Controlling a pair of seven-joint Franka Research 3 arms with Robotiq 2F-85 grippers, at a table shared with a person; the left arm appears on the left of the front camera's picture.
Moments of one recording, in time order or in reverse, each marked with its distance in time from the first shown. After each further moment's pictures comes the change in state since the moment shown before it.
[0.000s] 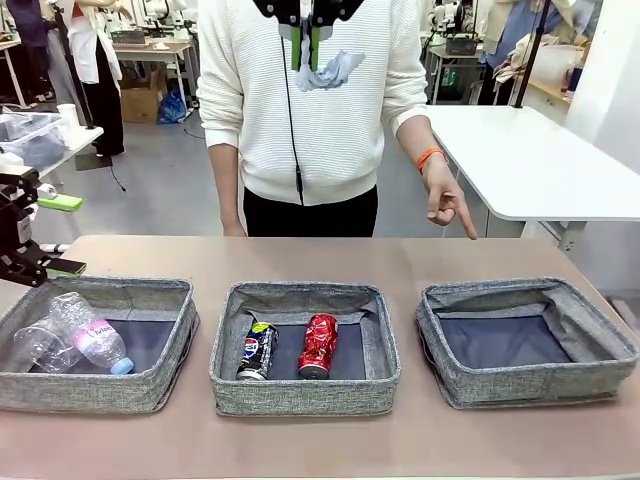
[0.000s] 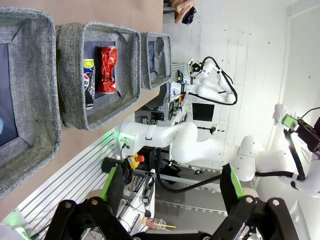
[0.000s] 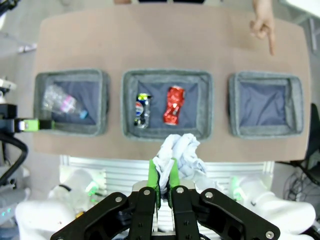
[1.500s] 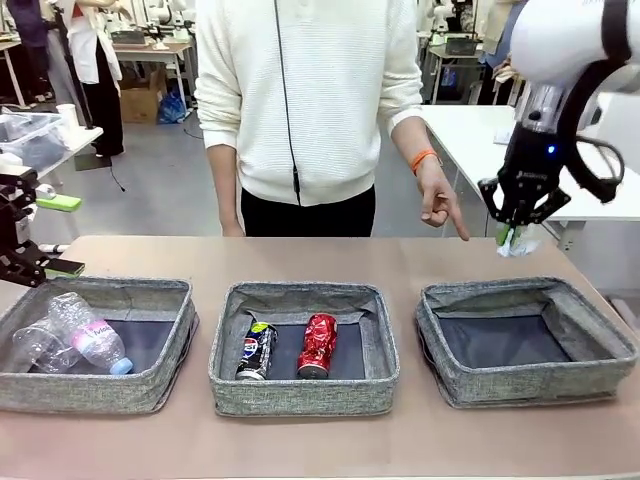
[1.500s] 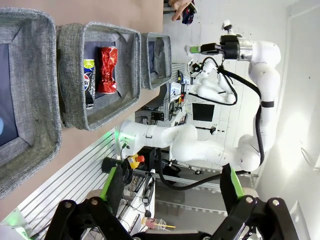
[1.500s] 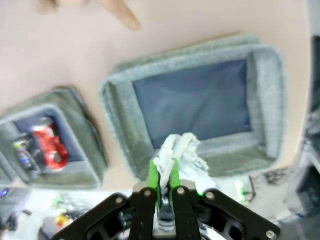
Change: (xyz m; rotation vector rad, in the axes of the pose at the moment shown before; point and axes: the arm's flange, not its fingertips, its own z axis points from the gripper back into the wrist) left arm 0.000 0.000 0.000 0.001 -0.001 0.000; right arm 0.095 -0.341 -0.311 0.005 0.441 -0.227
